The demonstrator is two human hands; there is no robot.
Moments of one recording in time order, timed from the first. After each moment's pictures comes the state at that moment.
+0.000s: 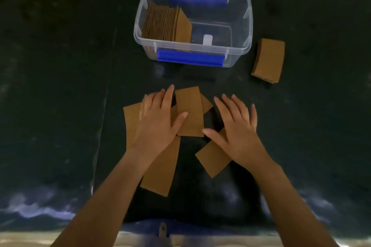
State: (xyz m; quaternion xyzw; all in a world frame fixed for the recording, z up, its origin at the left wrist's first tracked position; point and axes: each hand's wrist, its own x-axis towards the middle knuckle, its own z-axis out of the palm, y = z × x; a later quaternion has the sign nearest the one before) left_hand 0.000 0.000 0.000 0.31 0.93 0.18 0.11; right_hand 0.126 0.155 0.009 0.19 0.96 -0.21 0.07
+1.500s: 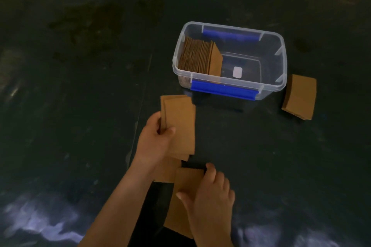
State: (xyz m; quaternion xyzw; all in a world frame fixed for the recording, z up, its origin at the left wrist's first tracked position) left_hand -0.042 -0.042 0.029 -0.01 0.80 0.54 0.25; right_hand 0.097 0.012 0.012 0.37 0.88 -0.23 0.19
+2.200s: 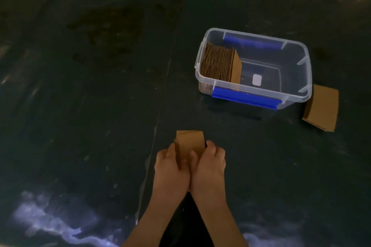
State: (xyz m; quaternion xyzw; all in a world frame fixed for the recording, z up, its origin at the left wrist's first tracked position) left_hand -0.010 -0.068 0.023 -0.03 0.89 0.36 0.26; right_hand 0.021 -0.002 0.025 0.39 0.84 -0.37 0.04
